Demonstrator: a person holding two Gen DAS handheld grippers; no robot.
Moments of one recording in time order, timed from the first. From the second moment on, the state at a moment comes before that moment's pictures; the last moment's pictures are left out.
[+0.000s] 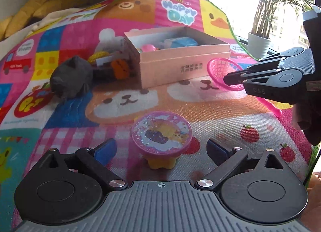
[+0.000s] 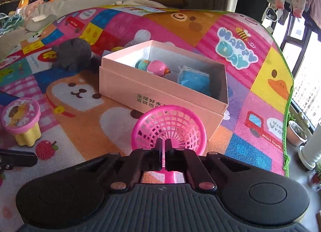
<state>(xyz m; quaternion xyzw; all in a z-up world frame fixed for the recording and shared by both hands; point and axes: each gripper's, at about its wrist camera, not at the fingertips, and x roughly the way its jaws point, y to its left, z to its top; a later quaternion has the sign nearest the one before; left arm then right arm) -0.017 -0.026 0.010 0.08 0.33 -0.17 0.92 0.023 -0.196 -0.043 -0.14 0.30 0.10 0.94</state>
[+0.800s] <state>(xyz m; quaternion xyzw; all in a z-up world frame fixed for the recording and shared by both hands) -0.008 -0.033 0.009 0.10 0.32 -0.17 0.92 0.047 -0.268 -0.036 0.10 0.35 0.11 0.92</state>
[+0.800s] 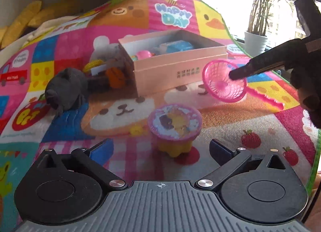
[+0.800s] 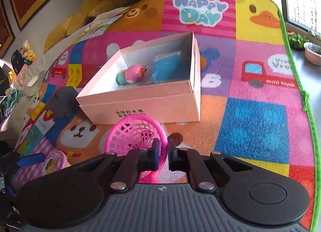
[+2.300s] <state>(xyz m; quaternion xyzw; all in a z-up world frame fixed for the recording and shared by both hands) 0.012 -0.028 -0.001 0.07 0.35 -0.13 0.93 -0.049 -0.229 -0.032 -0.02 0.35 0.27 0.90</state>
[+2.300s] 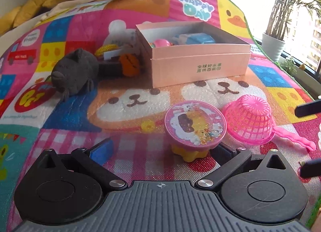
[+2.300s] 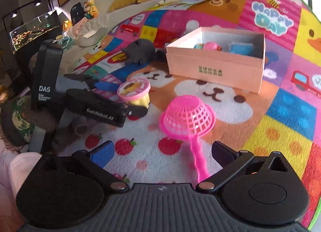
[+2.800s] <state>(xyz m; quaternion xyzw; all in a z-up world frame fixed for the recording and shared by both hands) 0.013 -0.025 -0.002 0.05 0.36 -0.12 0.93 0.003 -0.220 -0.057 -0.05 0.36 0.16 0.92</state>
